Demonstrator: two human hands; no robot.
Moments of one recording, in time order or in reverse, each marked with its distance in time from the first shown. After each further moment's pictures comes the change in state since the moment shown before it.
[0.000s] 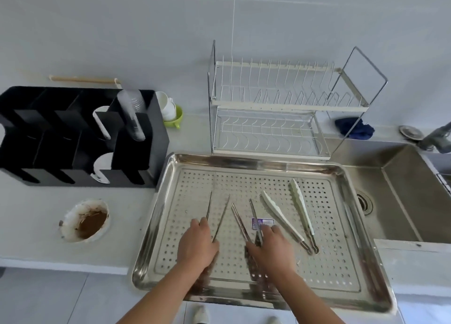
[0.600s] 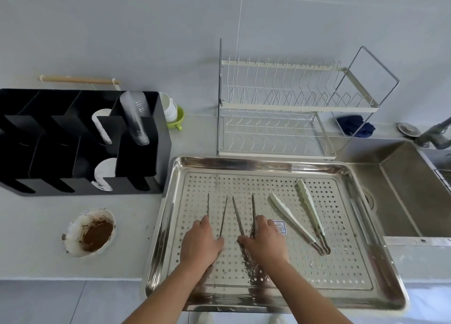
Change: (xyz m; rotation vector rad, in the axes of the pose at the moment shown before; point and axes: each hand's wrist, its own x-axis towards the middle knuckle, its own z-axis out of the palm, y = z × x) left_hand 0.024 -0.027 -0.010 -0.099 0.018 0.022; right_hand 0.025 -0.050 0.018 0.061 -0.028 0.100
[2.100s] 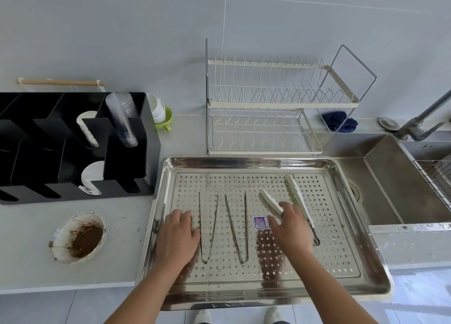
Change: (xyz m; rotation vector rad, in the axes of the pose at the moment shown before) left_hand 0.009 -0.040 -0.009 0.180 0.186 0.188; right_hand 0.002 0.047 -0.053 -0.011 0.292 0.033
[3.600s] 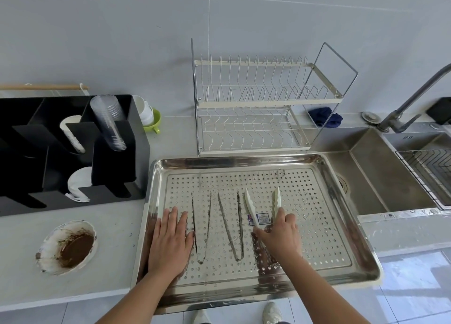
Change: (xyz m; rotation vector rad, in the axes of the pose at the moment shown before) left_hand -0.005 -0.020 0.027 0.099 -0.099 0.116; right_hand -0.017 0.003 0.022 -0.010 -0.158 0.193
